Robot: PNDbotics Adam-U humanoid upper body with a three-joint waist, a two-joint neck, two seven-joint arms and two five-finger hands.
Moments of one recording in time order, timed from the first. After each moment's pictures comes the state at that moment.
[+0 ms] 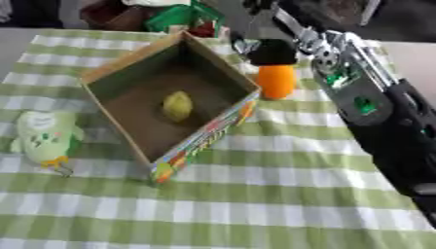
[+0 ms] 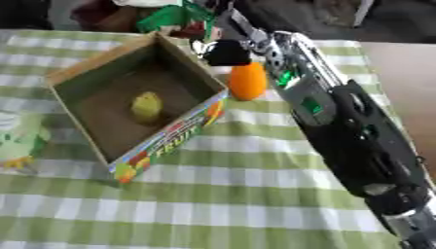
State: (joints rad) left arm -0.25 0.49 0.15 -1.98 0.23 -0.36 0.14; right arm -0.86 -0.62 0.24 -1.56 0.69 0.35 0.32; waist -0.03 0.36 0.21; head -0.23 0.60
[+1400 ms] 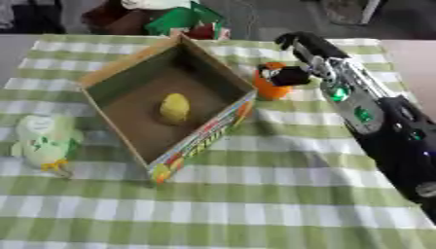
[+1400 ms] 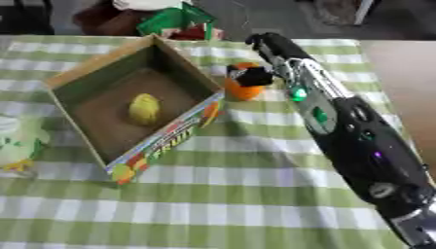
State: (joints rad) left arm -0.24 0.48 0.16 -1.98 0.23 -0.36 0.14; right arm -0.88 -0.58 0.22 -1.26 0.78 0.38 0.32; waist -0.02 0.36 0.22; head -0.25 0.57
